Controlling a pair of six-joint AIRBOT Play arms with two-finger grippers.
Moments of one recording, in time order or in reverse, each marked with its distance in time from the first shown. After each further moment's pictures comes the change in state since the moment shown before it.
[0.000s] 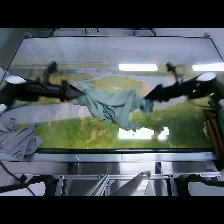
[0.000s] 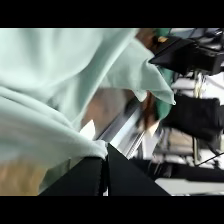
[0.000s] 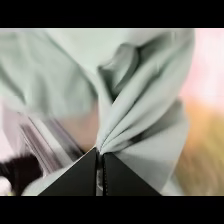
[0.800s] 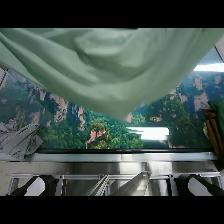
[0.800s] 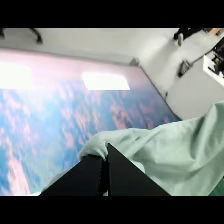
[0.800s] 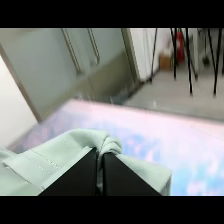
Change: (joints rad) left arm 0.415 0.375 0.430 0.056 -0.044 -0.197; right arm -0.313 0.369 0.550 0.049 -0.082 0.062
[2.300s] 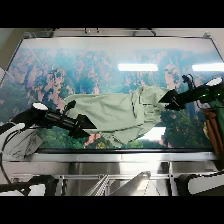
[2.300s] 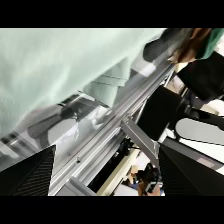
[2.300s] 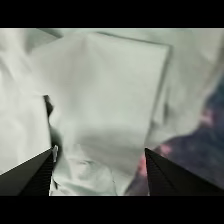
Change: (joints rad) left arm -0.576 -0.460 -0.901 0.132 0.098 0.087; right arm 0.143 -0.629 -0.550 -0.383 0.016 0.124
